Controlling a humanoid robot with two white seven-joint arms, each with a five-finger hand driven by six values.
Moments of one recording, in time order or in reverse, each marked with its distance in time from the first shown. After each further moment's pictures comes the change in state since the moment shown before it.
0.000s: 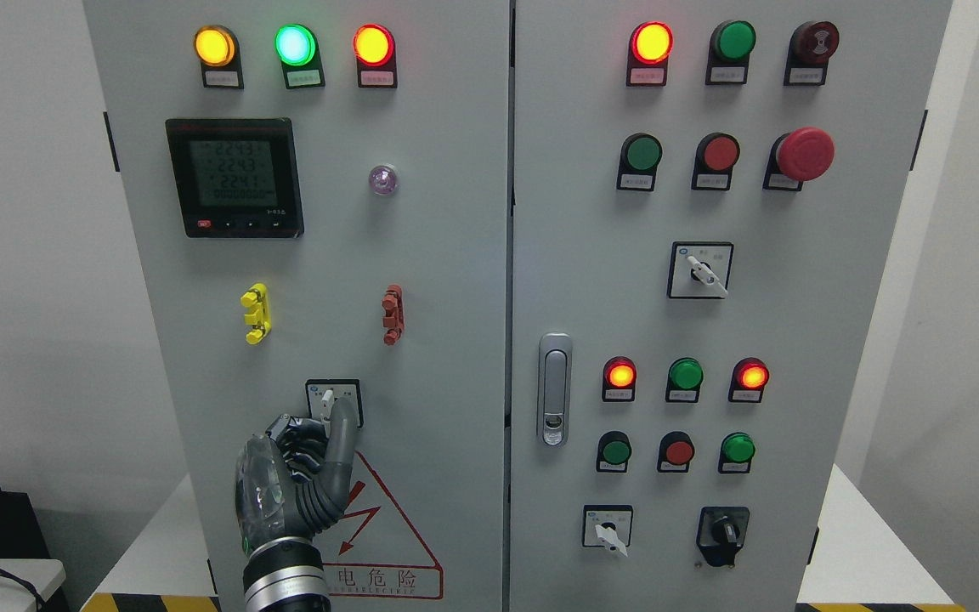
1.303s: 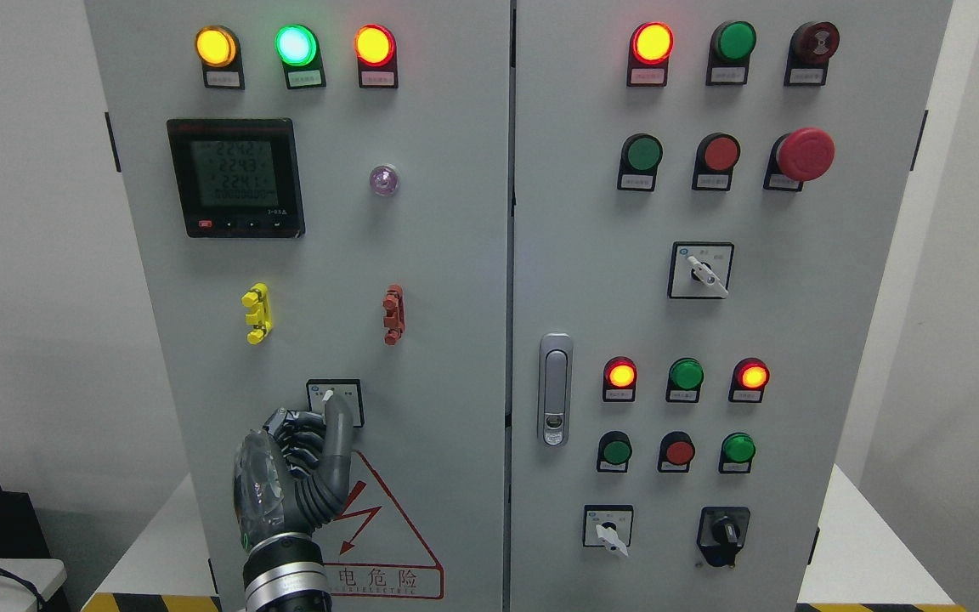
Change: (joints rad) left arm -0.009 0.000 -0.005 0.006 -0.005 -0.007 0.013; right arm 0.000 0.000 0.000 0.000 0.000 0.000 0.002
